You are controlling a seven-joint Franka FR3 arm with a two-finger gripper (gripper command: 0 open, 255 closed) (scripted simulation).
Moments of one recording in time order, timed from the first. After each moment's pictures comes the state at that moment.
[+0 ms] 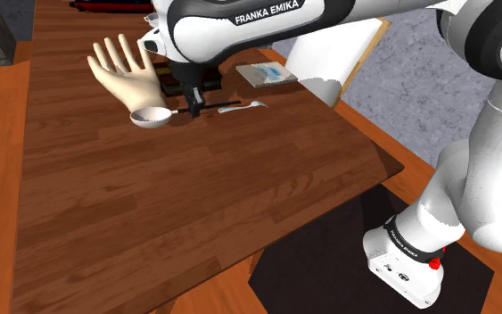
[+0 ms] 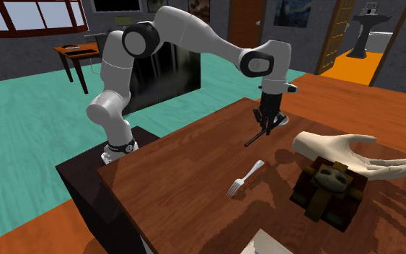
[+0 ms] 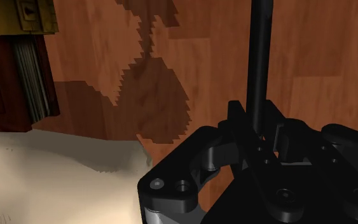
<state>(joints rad) 0.59 0.39 -0.03 -1.59 -0.15 1.98 -0.80</state>
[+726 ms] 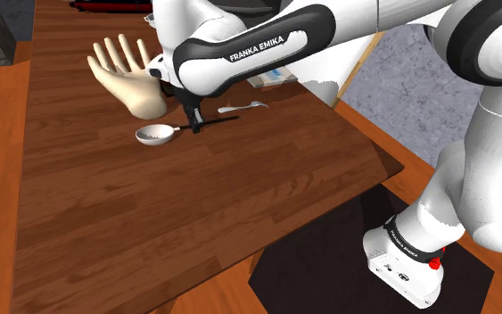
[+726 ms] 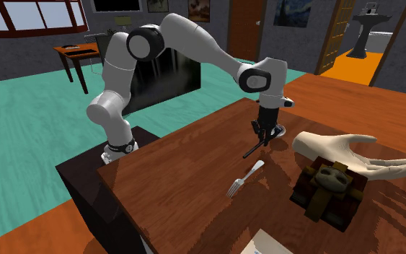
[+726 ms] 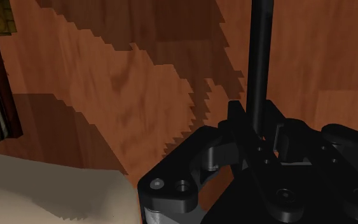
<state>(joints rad) 0.59 0.44 -0.03 -1.66 -0.16 2.10 -0.79</state>
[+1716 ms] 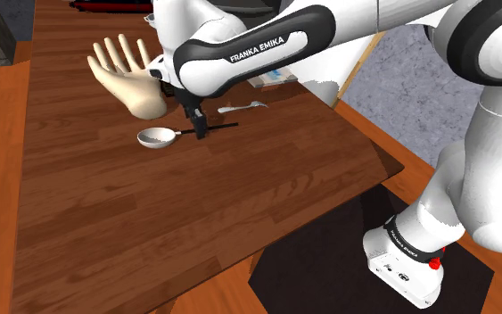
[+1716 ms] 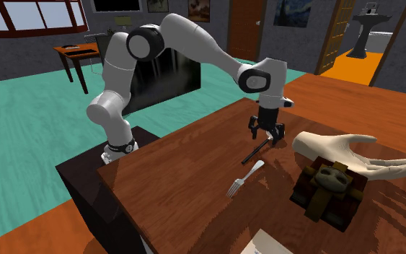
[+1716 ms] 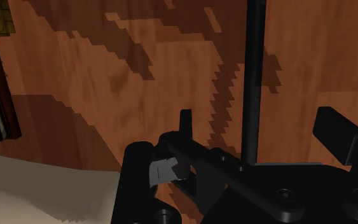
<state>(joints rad) 0.59 0.44 -0.03 -1.67 -0.16 2.10 -0.79</state>
